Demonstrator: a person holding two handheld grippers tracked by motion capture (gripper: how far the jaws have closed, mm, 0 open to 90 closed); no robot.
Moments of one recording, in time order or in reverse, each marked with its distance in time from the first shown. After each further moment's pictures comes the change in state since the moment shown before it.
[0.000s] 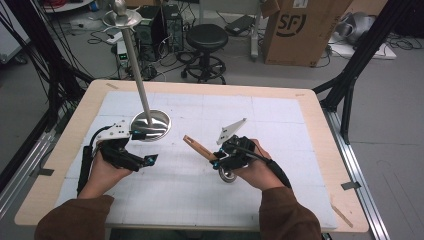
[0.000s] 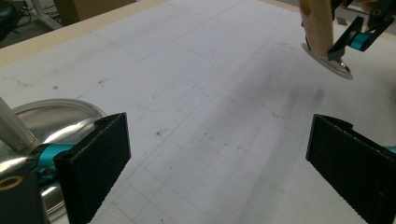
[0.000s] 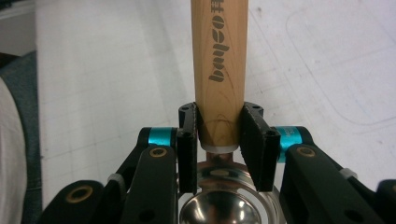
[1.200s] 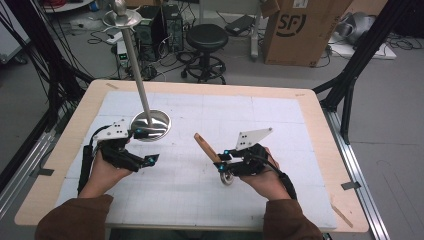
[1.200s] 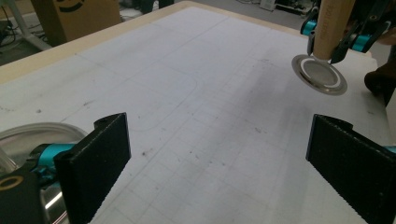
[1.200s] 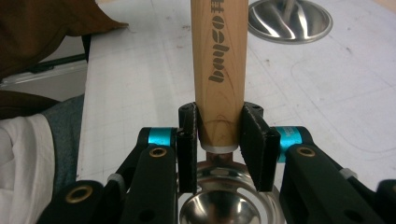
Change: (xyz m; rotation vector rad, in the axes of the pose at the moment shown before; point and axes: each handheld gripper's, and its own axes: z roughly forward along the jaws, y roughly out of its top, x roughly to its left) left arm -0.005 0.007 -0.002 -0.067 -0.064 0.023; right arm 0.008 -0.033 -0.019 -0.283 0.054 0.010
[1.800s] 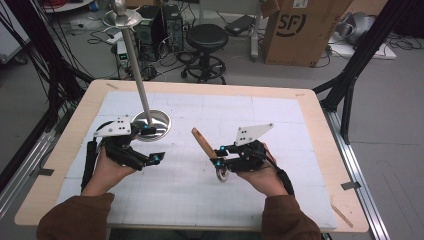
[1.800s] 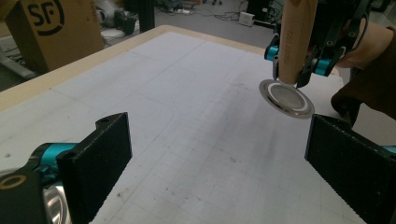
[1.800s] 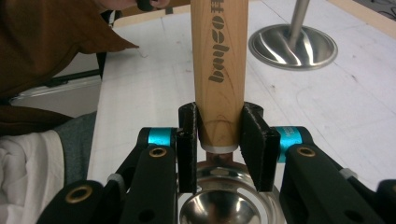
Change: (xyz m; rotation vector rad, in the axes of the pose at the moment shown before) left arm -0.014 0.025 0.006 -0.060 -0.078 0.034; right arm -0.003 0.013 0.001 -0.074 0.047 -0.017
